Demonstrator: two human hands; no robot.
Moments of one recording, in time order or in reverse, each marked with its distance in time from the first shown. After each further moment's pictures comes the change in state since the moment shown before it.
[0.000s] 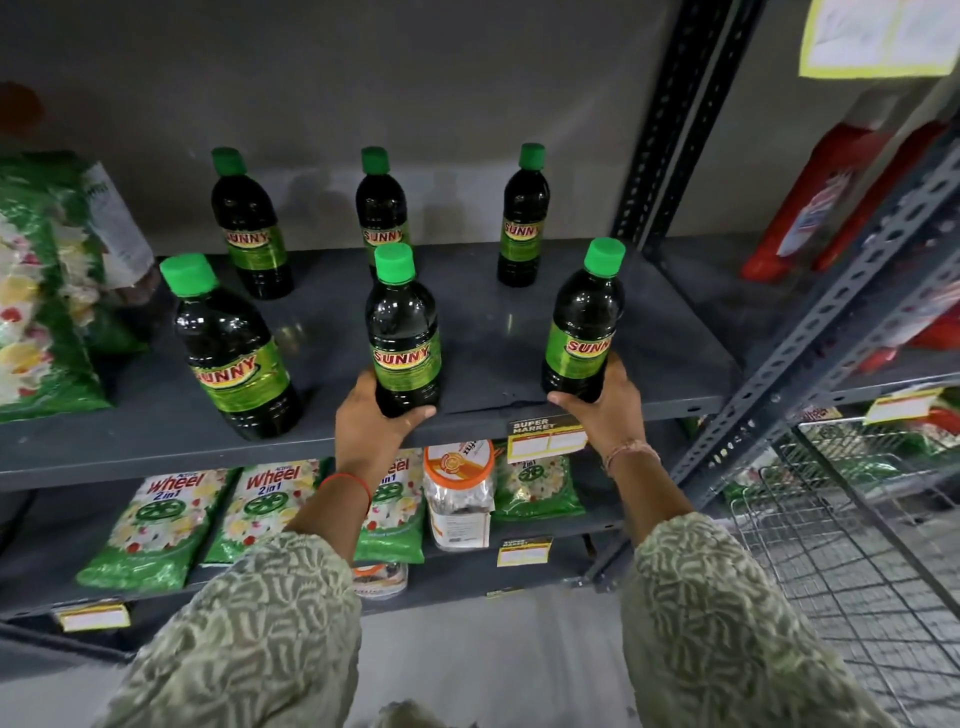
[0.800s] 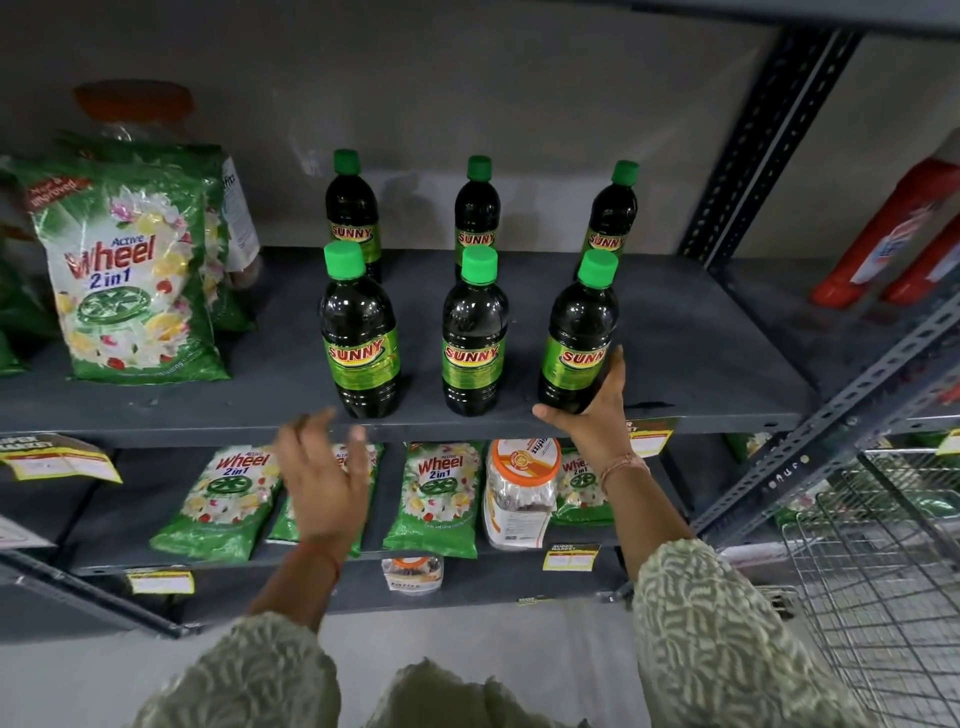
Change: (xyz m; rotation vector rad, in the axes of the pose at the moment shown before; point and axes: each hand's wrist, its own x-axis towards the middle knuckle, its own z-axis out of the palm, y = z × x) left_hand -0.048 -0.078 -0.111 0.180 0.341 0.094; right_hand -0.045 -0.057 0.086 0.233 -0.125 0.021
